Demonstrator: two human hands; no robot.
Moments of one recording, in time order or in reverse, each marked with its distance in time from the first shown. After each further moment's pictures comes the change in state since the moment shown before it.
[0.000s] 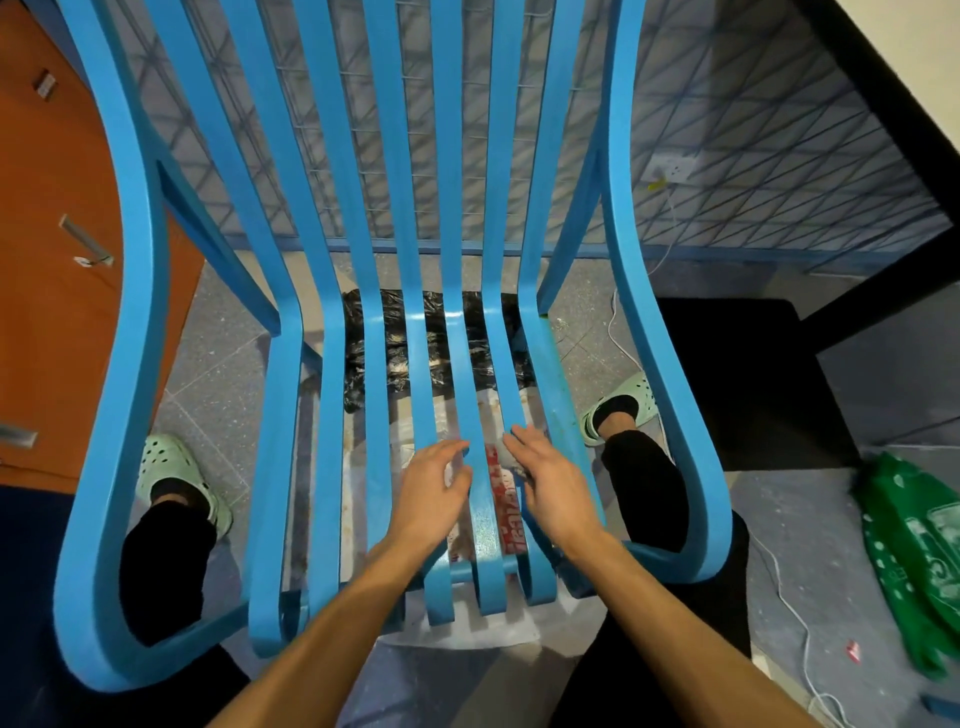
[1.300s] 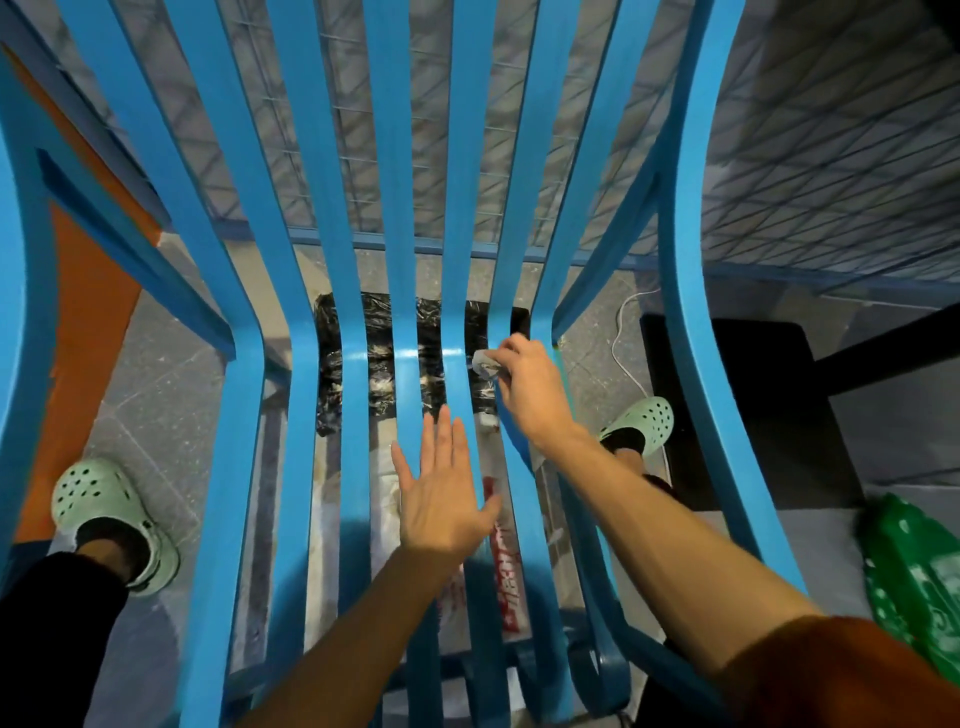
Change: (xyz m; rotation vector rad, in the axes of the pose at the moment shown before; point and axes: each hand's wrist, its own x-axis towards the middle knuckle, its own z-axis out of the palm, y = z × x) left_hand 0.102 0.004 0.017 0.665 -0.141 0.007; right_hand 0.215 0.004 -0.014 -0.186 0.182 -0.102
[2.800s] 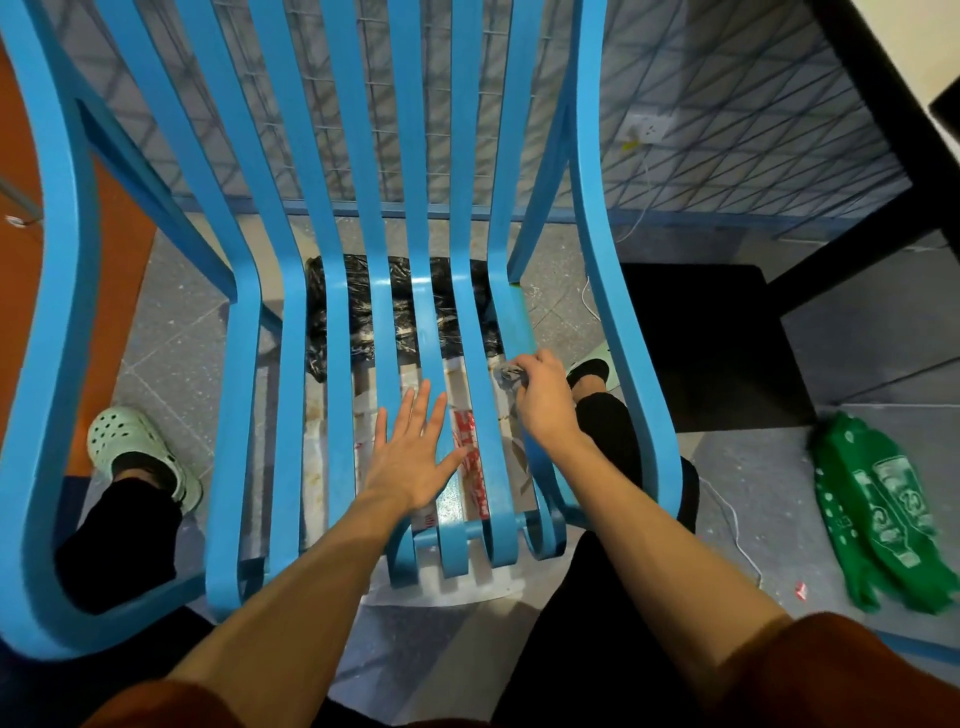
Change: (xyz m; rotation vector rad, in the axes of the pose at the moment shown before) left_hand -0.080 -0.017 0.038 0.060 -0.089 0.153; right_hand -0.156 0.012 -0.033 0.177 -0.049 0.323
